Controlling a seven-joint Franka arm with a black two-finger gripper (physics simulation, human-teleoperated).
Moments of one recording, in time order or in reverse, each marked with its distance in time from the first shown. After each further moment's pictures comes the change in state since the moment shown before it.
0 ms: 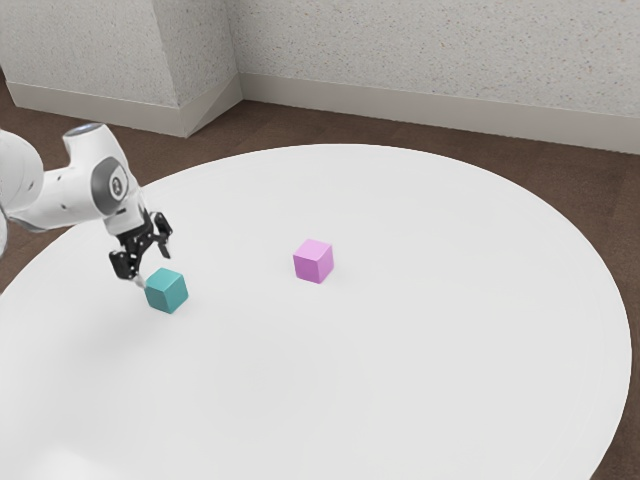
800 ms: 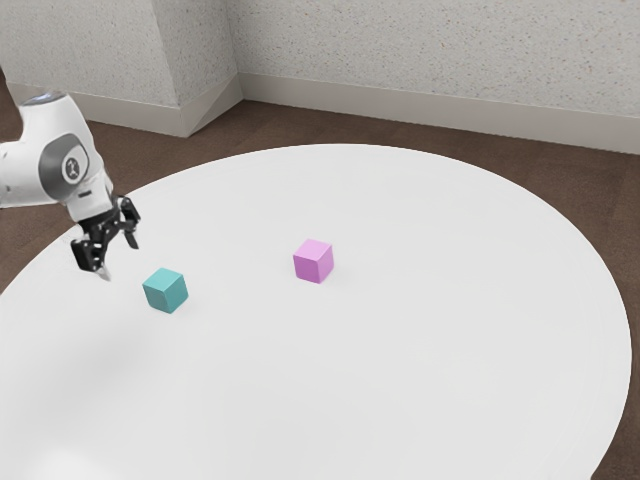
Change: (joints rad) arm -0.012 -0.371 0.004 -0.272 0.170 -0.073 -0.175
